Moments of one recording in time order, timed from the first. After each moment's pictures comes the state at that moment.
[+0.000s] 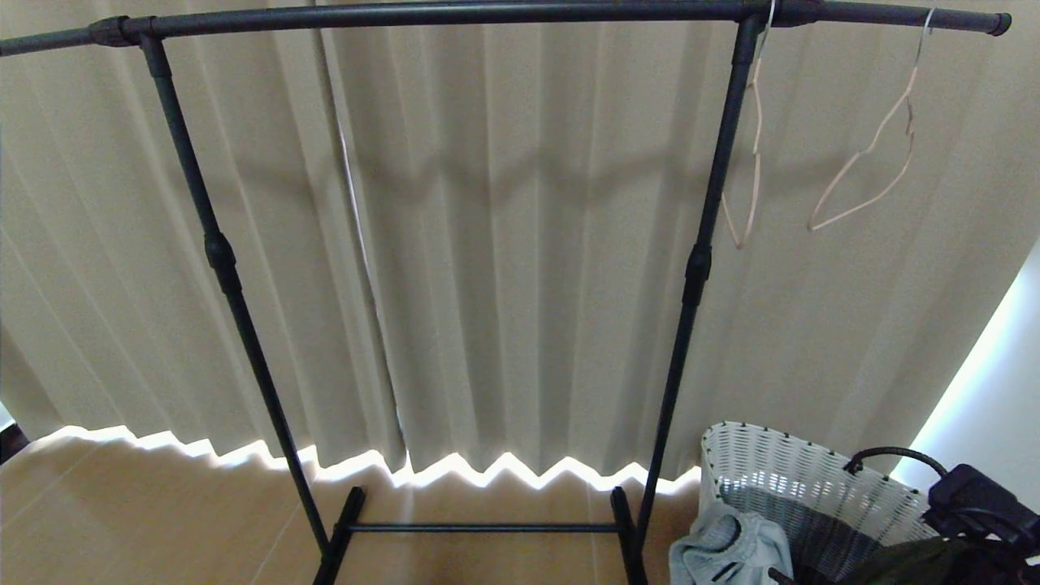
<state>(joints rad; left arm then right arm) 0.00 0.00 0.00 0.00 -0.01 0.00 -0.15 1.31 -0.08 -0.51 -0.16 -0.67</state>
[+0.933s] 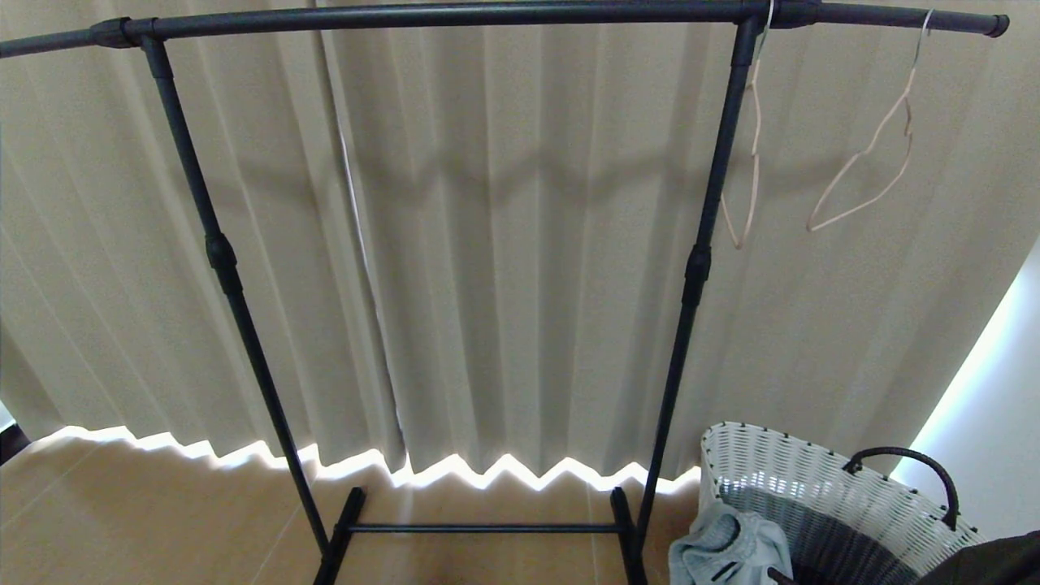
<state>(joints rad) 0.00 0.00 0.00 0.00 0.00 0.00 -0.15 0.60 -0.02 -0.36 -0.05 -0.62</state>
